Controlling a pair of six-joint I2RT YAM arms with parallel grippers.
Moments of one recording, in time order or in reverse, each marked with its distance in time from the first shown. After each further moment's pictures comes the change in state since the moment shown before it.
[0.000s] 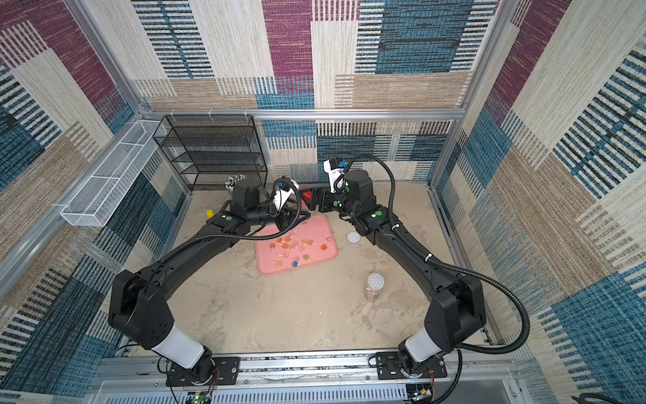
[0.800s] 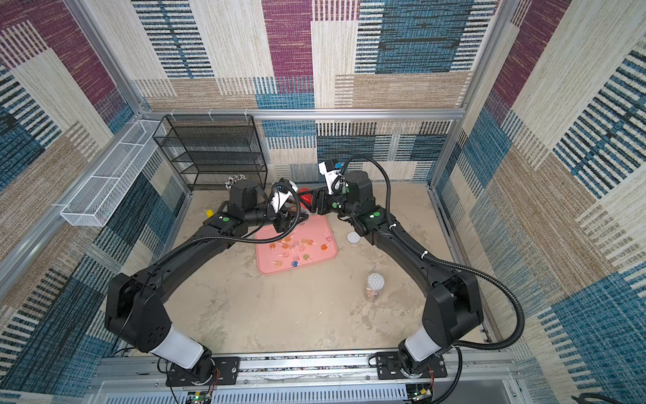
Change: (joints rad) left arm 0.041 -0.023 0.003 -0.014 0.163 0.057; right arm -0.045 -0.016 -0.041 0.109 -0.266 -0.056
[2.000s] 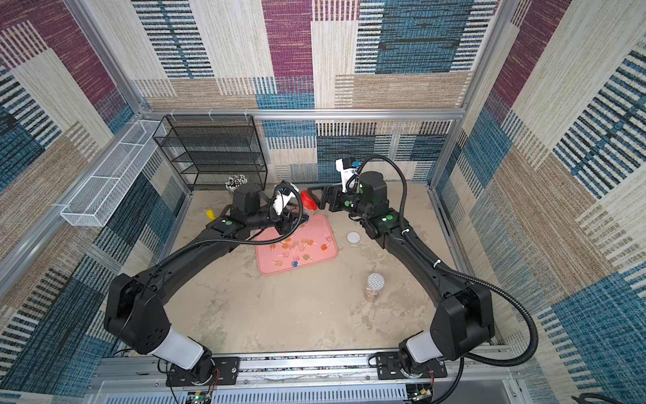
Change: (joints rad) left arm -0.067 -0.009 -0.056 0.029 -0.274 -0.036; right arm -0.016 -0.042 -0.042 -0.011 0.167 0.095
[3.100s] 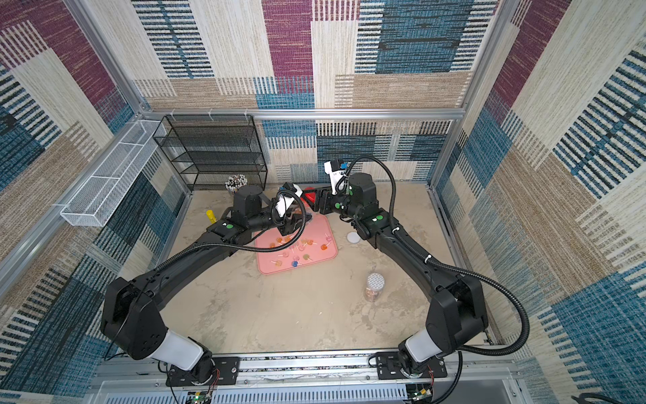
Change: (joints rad) left arm -0.016 -0.033 -0.017 0.050 0.032 0.050; right arm 0.037 0.021 0.004 0.041 -0.049 -0.040
